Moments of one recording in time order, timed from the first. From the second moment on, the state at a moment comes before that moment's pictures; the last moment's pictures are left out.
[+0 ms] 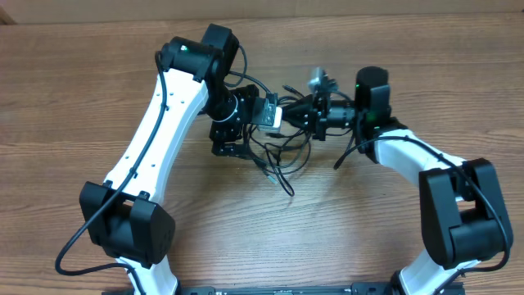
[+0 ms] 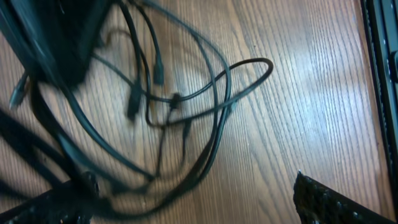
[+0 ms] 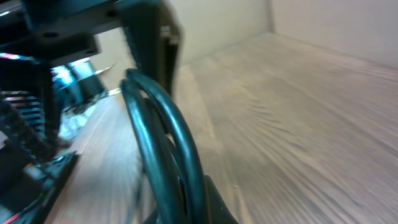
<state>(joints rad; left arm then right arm) -0.33 1.91 1.89 -1.50 0.45 1.34 0.19 1.83 0.97 0.50 -1.19 -0.03</state>
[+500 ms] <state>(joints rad) -0.25 1.91 1.89 -1.29 0.43 0.98 0.07 1.83 0.97 0.61 -1.15 0.13</state>
